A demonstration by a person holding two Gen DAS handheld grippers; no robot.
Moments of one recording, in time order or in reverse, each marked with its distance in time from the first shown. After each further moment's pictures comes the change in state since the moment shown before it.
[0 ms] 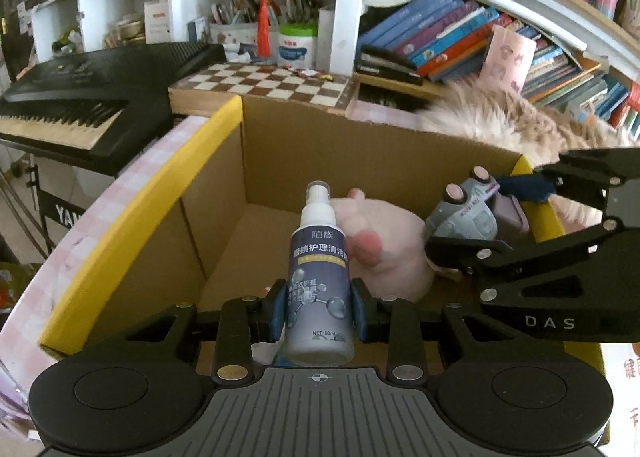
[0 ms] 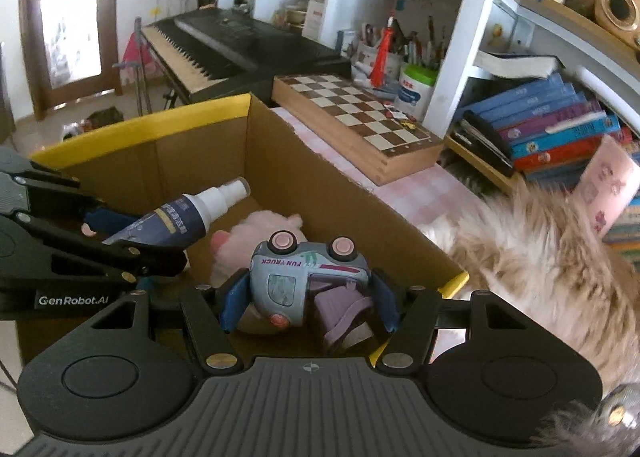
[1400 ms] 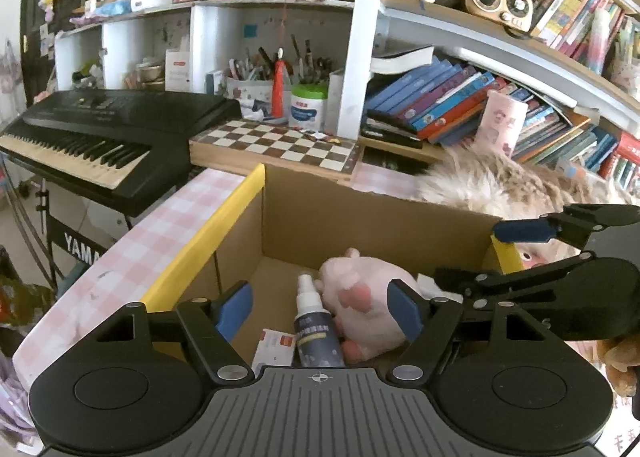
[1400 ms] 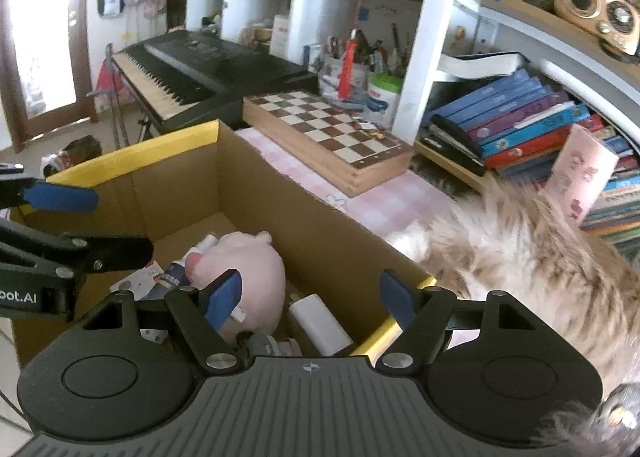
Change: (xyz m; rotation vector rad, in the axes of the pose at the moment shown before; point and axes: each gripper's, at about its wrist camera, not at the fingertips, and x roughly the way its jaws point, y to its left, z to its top) left arm -0.045 0.009 0.003 -0.040 -0.177 -0.002; right arm -0.016 -0.009 0.001 0.104 -0.052 -0.073
